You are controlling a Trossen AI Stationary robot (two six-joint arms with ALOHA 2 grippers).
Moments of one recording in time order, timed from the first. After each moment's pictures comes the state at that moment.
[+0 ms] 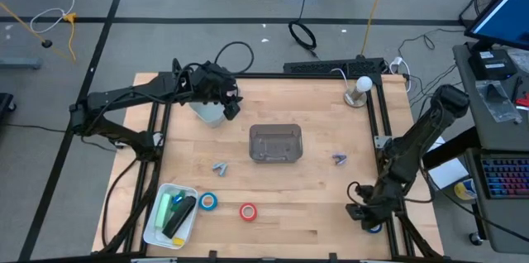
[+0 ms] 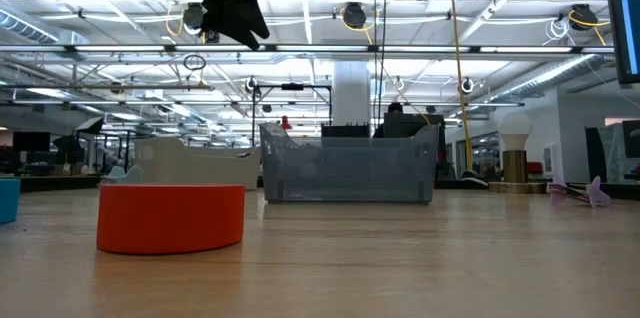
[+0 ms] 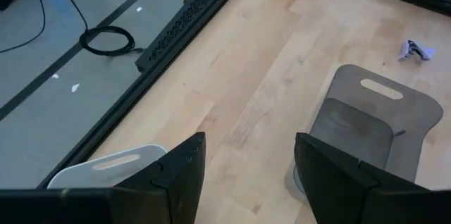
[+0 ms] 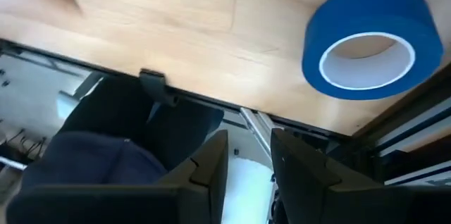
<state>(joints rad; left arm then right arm) 0.33 1.32 1.24 -0.63 -0.14 -0.14 0.94 1.11 0.52 -0.26 -0.27 2.43</state>
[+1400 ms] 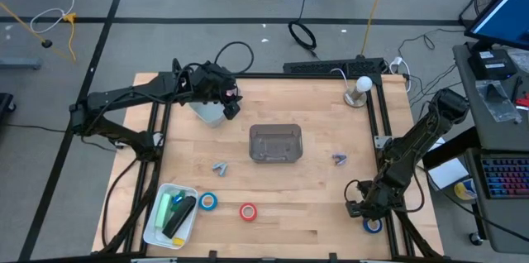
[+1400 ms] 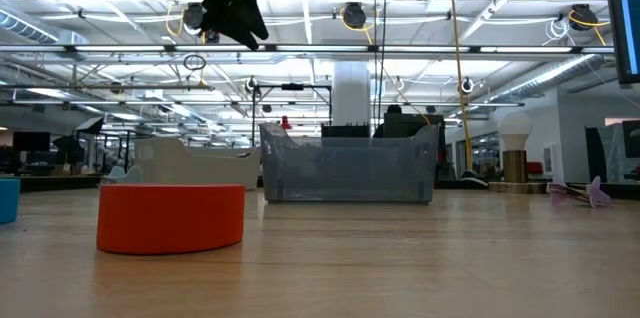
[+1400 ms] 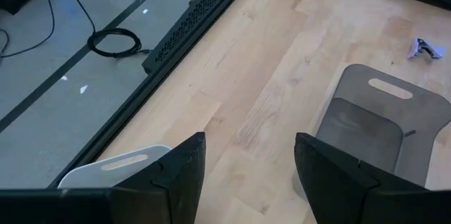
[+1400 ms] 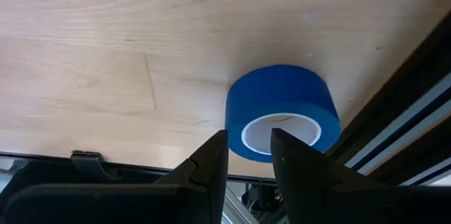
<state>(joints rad) 0.33 1.32 1.24 -0.63 -0.17 -0.13 0.92 1.24 0.52 -0.38 -0.34 2.46</state>
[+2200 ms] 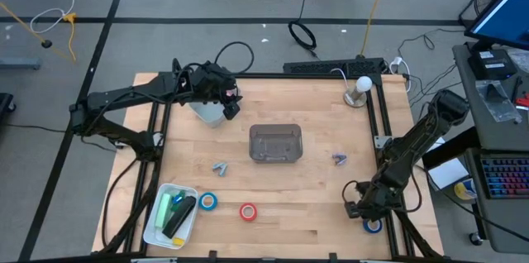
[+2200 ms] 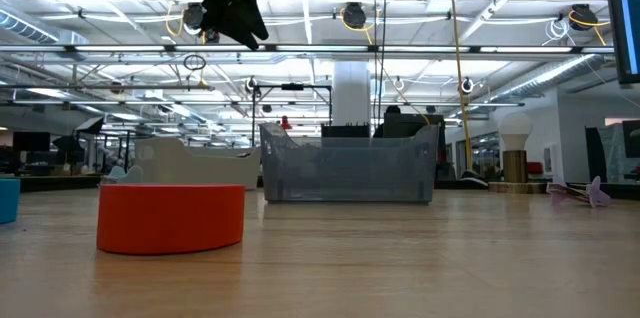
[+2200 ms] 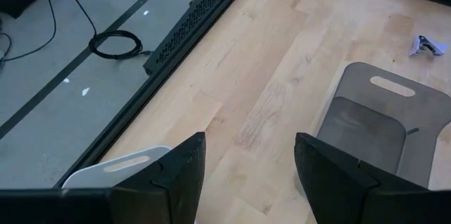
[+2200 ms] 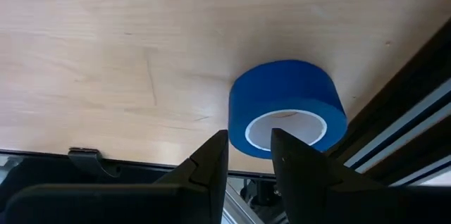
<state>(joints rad) 0.33 1.32 1.24 -0.63 -0.17 -0.11 0.91 1.27 0.52 -0.35 -0.37 2.45</state>
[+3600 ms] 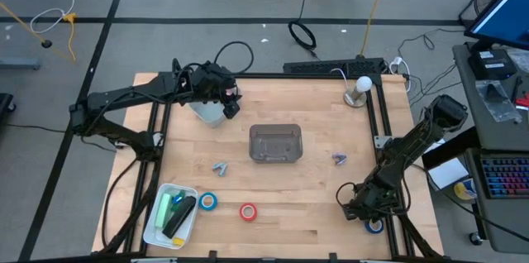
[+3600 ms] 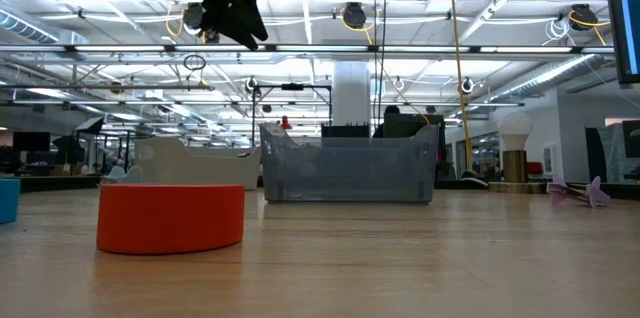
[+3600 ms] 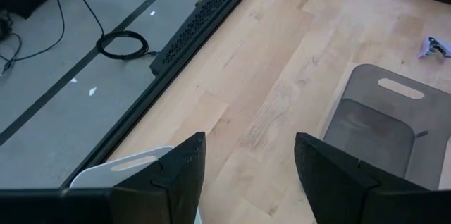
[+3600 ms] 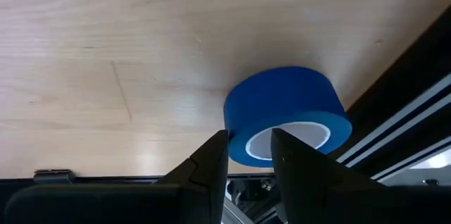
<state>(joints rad) 0.33 1.32 1.24 -0.63 -0.19 -0.11 0.86 1.38 0.52 -0.32 -0.50 2.40</state>
